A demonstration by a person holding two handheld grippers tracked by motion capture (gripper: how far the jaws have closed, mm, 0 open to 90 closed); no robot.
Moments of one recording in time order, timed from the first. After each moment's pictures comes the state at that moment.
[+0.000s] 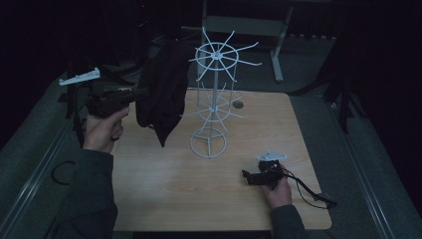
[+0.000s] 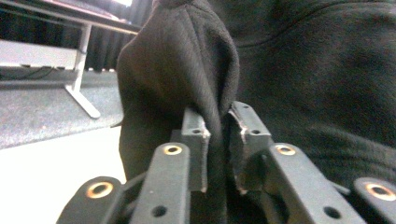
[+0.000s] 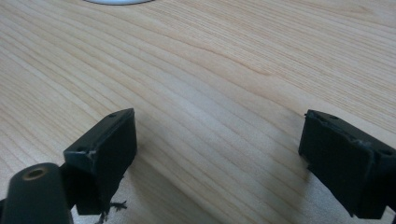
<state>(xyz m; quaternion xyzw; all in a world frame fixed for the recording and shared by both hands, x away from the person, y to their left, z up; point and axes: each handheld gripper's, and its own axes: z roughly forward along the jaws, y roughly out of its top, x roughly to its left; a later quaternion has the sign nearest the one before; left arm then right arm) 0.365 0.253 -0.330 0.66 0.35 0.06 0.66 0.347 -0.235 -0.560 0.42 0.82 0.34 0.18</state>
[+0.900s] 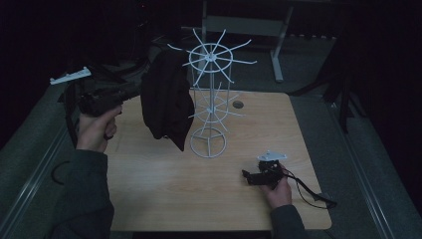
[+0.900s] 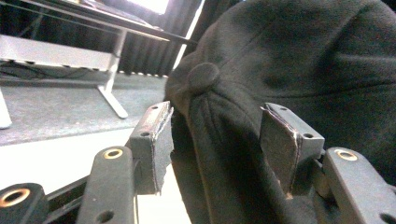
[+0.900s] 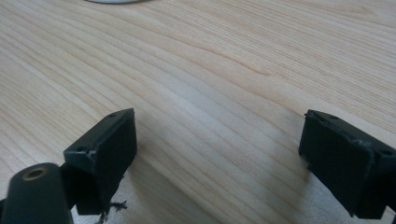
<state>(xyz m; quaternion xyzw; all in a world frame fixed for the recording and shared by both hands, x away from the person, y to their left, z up) 0.361 0.276 -0.328 0.63 0.40 0.10 0.66 0.347 -0.235 -0.560 0.42 0.82 0.34 0.18</state>
